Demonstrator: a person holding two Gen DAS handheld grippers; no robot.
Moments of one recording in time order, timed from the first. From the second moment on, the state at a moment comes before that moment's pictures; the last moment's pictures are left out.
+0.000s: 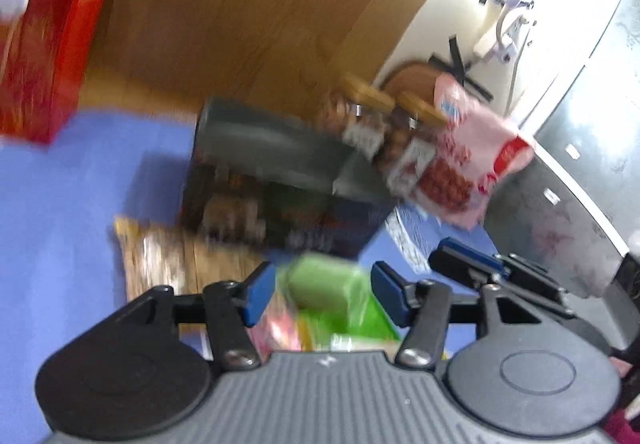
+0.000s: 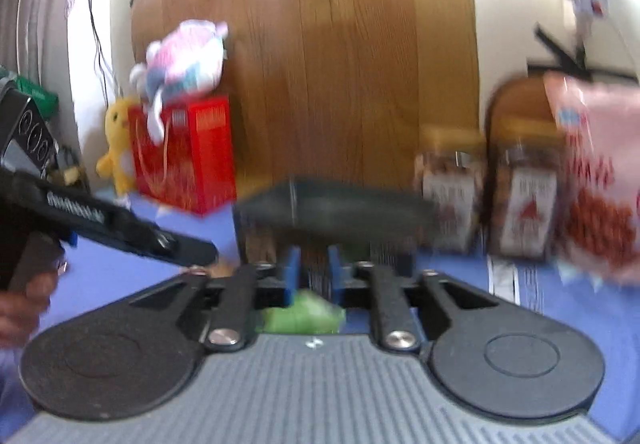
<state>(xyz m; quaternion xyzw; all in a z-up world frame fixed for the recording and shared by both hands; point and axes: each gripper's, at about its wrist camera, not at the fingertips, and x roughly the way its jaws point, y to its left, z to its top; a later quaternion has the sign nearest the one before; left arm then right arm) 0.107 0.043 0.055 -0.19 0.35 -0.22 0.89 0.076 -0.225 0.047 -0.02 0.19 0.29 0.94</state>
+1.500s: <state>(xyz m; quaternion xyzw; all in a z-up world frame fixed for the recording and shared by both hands) 0.035 0.050 0.011 -0.01 0.26 -0.01 0.97 -0.006 -0.227 -0.014 0.00 0.25 0.27 0.93</state>
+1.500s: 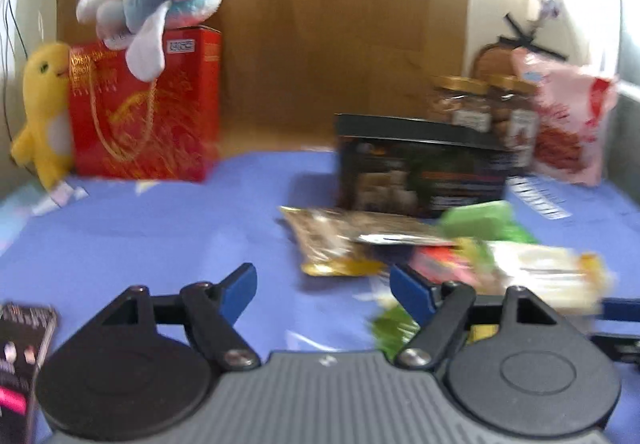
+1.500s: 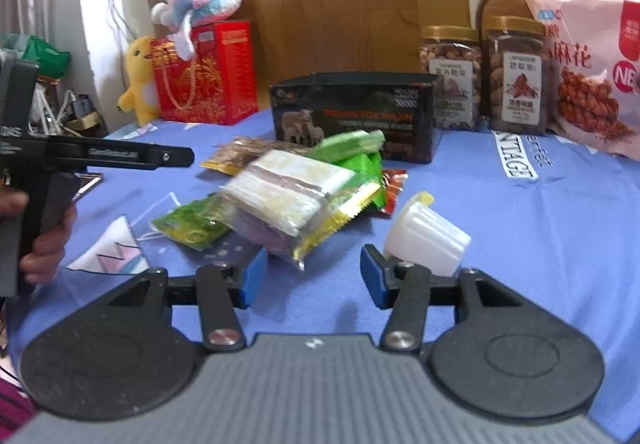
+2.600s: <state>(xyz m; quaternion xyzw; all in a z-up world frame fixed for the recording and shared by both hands) 0.057 0.048 -0.015 0.00 0.32 0.03 0.95 0.002 -0.224 -0.026 0.00 0.26 0.25 0.93</state>
